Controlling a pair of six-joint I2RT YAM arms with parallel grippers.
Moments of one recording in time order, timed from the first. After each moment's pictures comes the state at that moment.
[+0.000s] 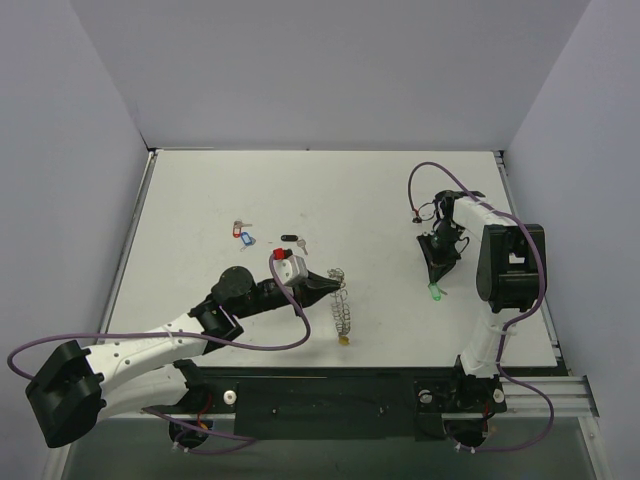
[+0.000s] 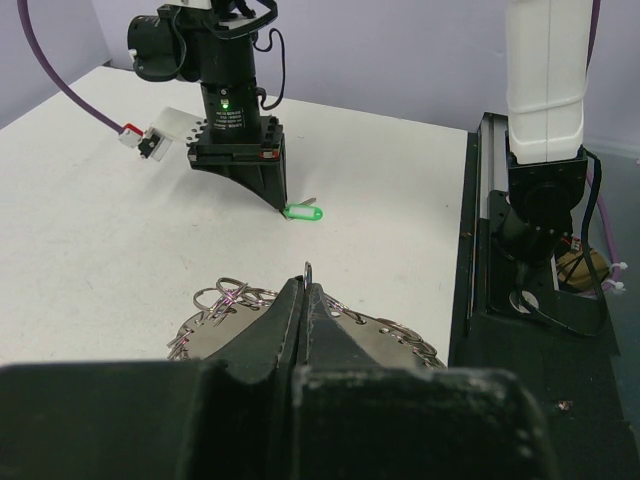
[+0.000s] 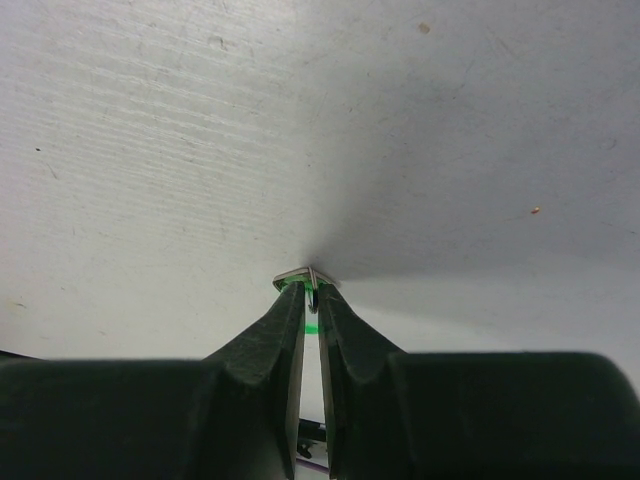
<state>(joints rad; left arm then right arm) -0.91 1.03 0.49 0.62 0.37 -0.09 0.03 1.93 1.28 -0.98 -0.11 -0.27</state>
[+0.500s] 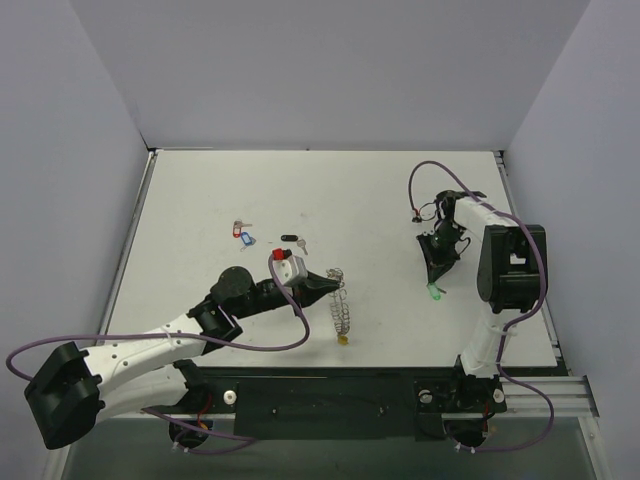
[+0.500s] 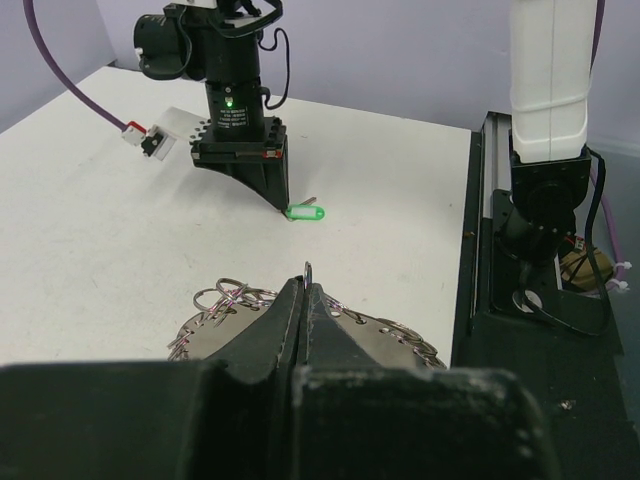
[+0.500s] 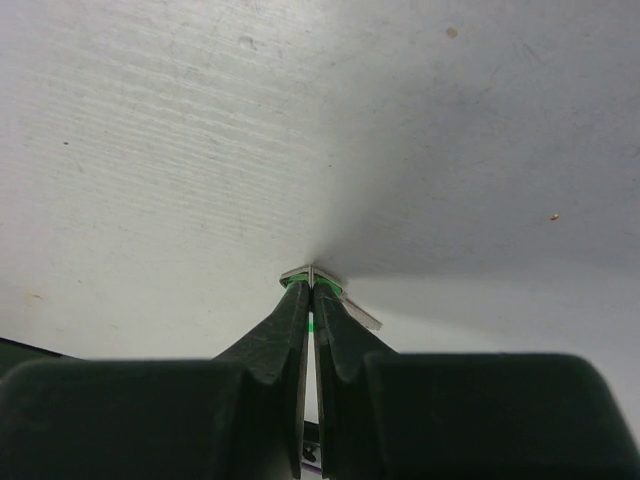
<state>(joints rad) -0.91 1.02 0.49 0.61 0.36 -0.09 0.03 1.92 1.28 -0.98 -0.14 -0.27</state>
